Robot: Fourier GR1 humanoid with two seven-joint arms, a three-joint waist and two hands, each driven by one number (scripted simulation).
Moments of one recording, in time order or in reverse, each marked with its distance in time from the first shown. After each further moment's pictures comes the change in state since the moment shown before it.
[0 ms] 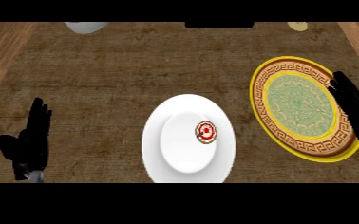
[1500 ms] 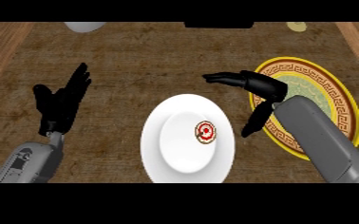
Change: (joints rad) left arm -0.265 0.012 -0.110 -0.003 -0.056 -0.203 0.259; right arm -0.587 0.165 0.490 0.405 0.512 0.351 -0.689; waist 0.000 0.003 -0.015
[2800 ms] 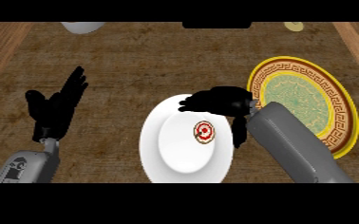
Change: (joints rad) left arm 0.065 -0.052 0.090 -0.085 -0.091 -0.064 0.054; right arm -0.003 0.100 0.135 -0.137 0.463 0.093 0.220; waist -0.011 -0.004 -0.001
